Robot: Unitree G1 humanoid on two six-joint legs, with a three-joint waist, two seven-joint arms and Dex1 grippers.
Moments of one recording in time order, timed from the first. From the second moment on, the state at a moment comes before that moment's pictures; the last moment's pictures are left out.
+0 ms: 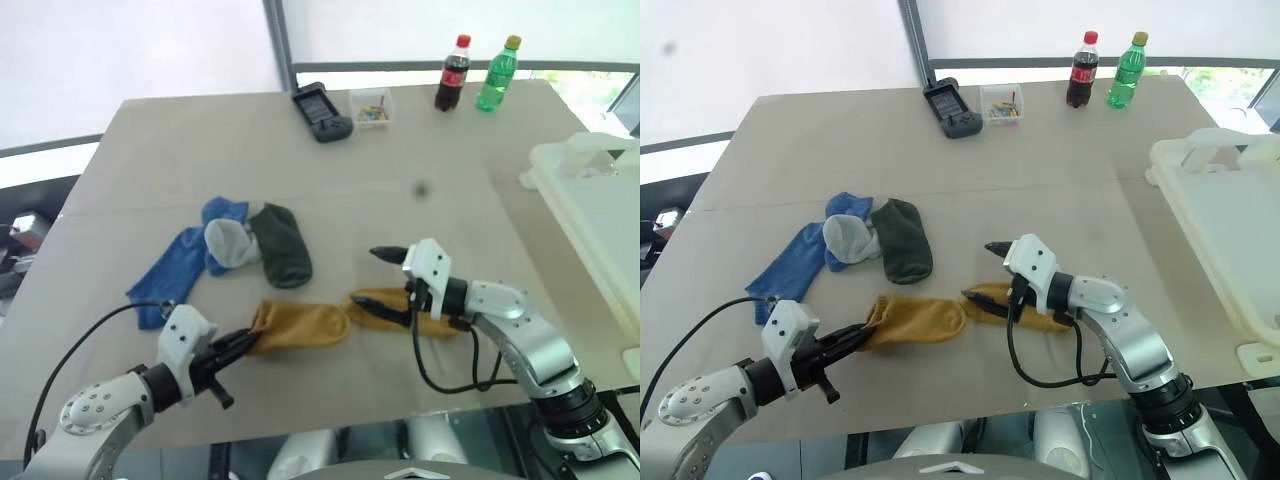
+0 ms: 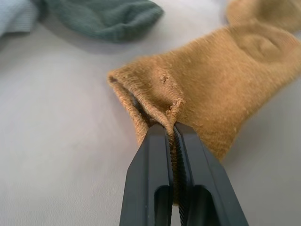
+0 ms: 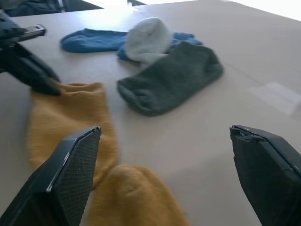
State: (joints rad) left arm 0.44 0.65 0.28 -0.55 -0.48 0.47 -0.71; right arm -0.25 -0.41 0.31 -0.35 0.26 0.38 0.82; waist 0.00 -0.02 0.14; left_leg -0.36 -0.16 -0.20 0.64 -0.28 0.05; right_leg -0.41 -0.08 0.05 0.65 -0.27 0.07
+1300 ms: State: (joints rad) left arm 0.32 0.70 0.35 -0.48 -0.87 0.90 -0.67; right arm -0.43 -0.36 0.53 0.00 -0.17 -0.11 0.85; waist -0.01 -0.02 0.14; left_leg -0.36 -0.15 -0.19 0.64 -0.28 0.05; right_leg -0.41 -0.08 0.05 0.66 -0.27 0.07
